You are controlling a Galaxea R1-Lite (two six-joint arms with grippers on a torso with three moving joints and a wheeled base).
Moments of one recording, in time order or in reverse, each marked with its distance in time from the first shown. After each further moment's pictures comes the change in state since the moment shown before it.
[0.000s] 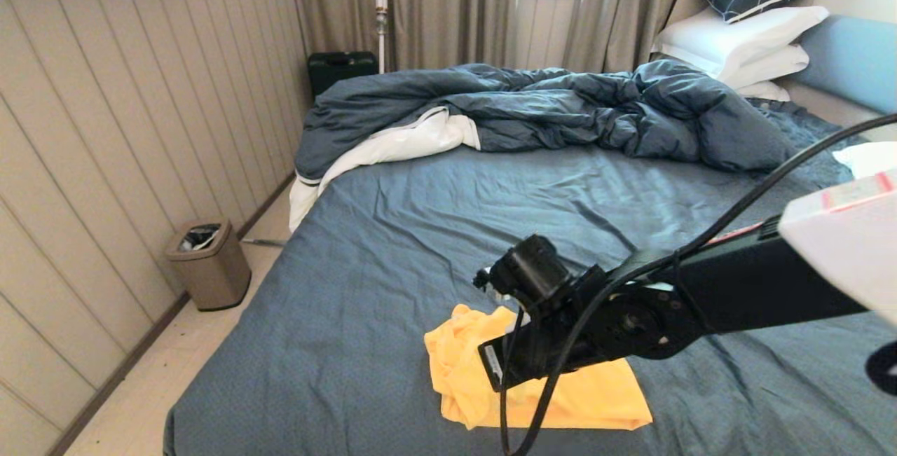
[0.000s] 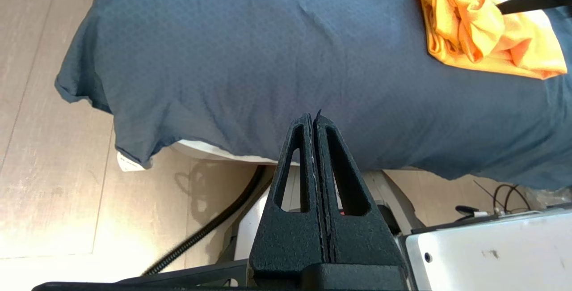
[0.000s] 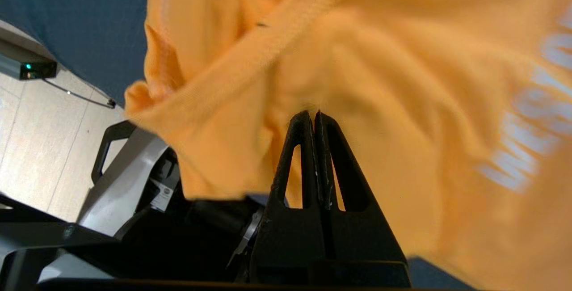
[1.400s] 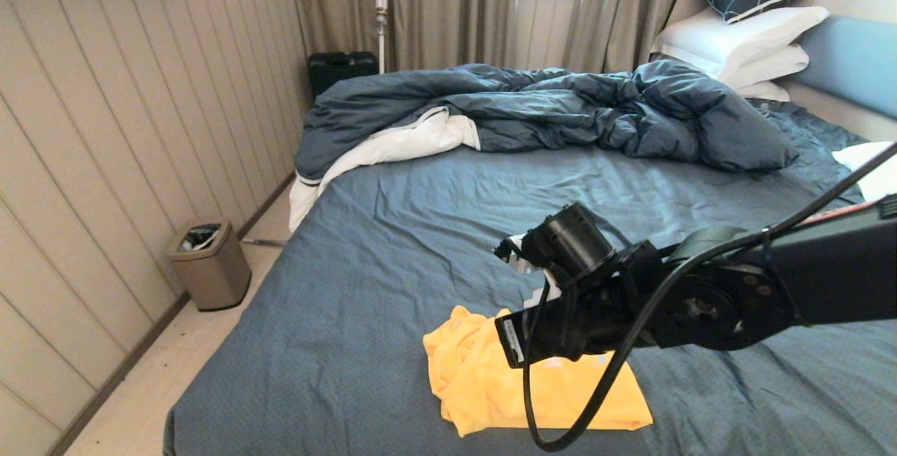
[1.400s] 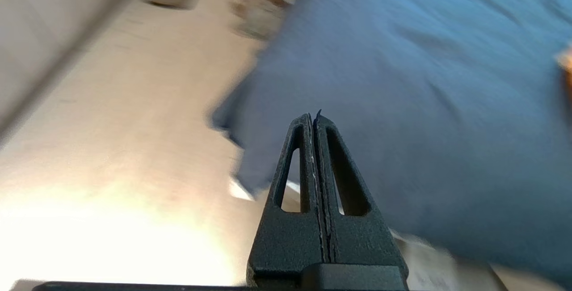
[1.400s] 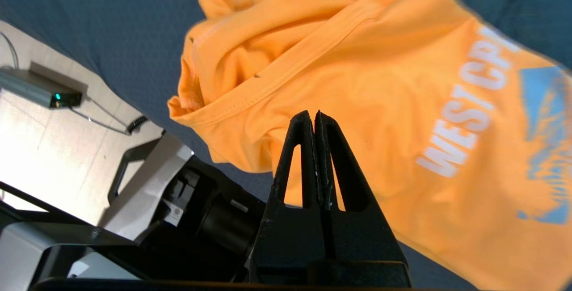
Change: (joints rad) left arm 0.034 0.000 0.010 -0.050 0.405 0.057; right arm -0.037 -0.143 0.029 -0.009 0.000 -0.006
